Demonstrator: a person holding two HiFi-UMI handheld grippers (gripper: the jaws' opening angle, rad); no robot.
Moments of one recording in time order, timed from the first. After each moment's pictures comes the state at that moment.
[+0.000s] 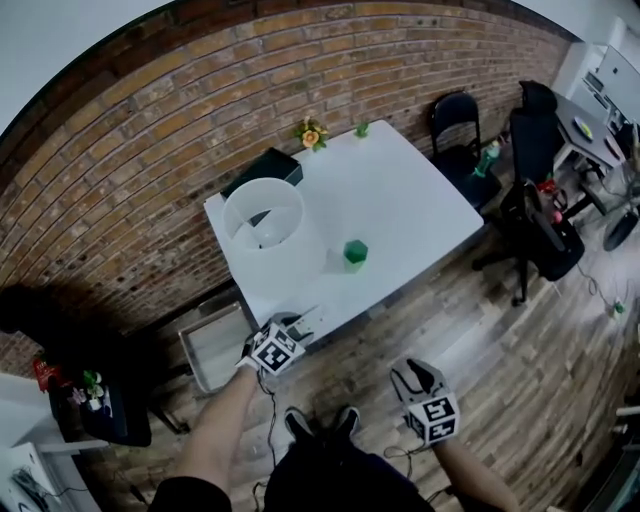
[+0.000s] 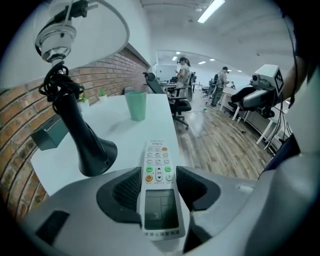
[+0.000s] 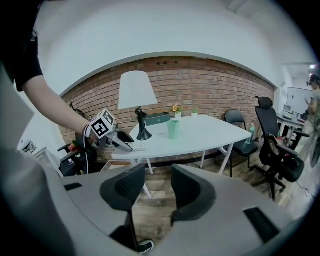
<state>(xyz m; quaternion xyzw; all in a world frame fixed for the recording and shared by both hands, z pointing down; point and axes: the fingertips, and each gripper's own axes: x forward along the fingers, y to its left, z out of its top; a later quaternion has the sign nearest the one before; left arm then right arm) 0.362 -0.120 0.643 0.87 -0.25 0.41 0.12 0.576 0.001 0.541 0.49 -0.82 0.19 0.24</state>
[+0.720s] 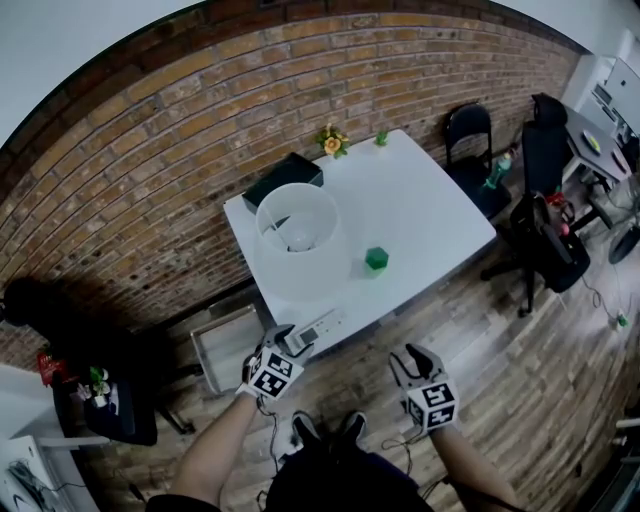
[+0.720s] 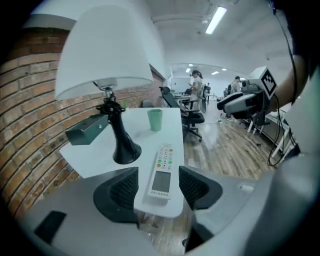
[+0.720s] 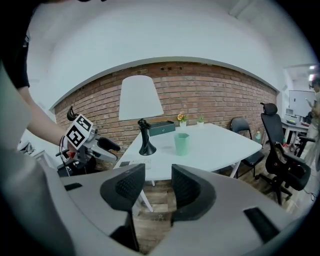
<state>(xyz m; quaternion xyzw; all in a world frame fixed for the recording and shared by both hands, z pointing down) 0.302 -0.097 0.585 0.86 -0.34 0.35 0.12 0.521 -0.051 0.512 0.49 -0.83 0.17 0.20</state>
